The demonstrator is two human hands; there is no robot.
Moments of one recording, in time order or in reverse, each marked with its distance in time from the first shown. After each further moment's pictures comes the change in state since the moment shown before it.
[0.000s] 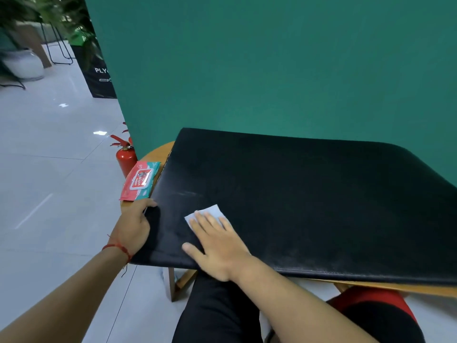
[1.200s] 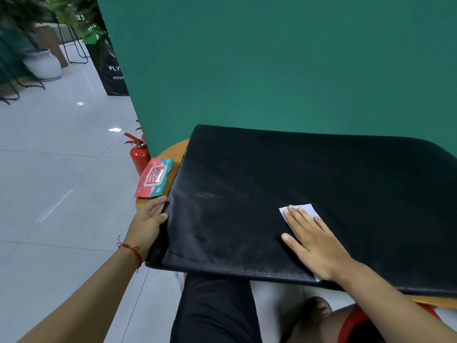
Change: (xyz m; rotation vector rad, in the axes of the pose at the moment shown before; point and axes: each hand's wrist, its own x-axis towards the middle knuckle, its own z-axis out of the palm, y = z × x) left_hand 0.009 0.006 0.000 -0.512 -0.024 -0.346; right_hand -0.086 0.146 -0.044 -0.056 -0.075 0.310
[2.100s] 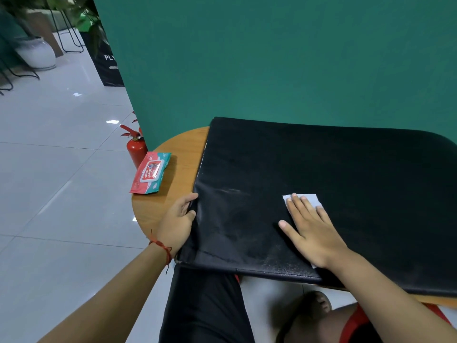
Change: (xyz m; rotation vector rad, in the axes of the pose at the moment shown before) left_hand -0.005 0.006 0.066 0.037 -0.104 0.079; right_hand 0.026 0.001 0.001 0.033 0.050 0.079
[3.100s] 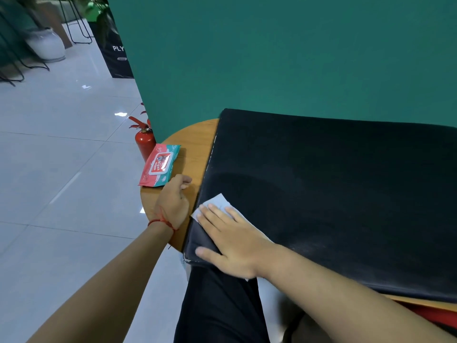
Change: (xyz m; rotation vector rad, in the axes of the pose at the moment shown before) left_hand 0.063 -0.033 -0.031 0.441 0.191 0.352; right_hand 0.021 -0.179 0.024 -0.035 -0.118 -0.629
